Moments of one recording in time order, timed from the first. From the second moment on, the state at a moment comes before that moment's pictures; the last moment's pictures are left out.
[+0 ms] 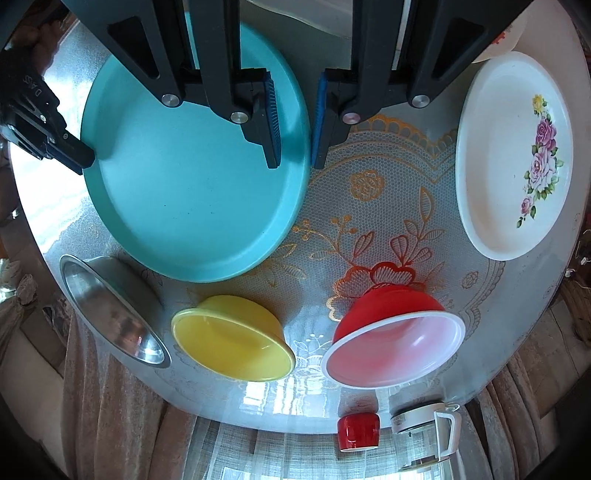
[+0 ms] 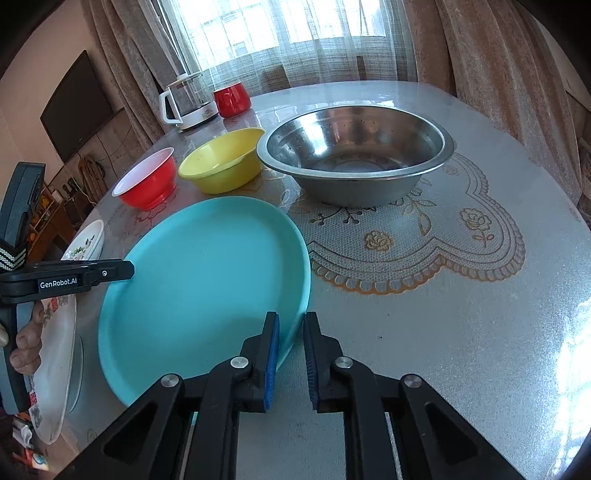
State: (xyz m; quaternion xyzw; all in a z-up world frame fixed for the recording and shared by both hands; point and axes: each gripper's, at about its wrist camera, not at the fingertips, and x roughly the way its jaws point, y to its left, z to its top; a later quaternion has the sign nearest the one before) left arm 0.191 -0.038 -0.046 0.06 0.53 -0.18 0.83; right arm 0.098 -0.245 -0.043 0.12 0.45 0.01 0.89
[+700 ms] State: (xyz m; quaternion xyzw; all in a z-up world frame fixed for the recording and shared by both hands) left arm 0.124 -0.080 -0.044 0.07 0.52 -0.23 0.82; right arm 0.067 -0.308 -0.036 0.20 0.44 -0.03 0.88
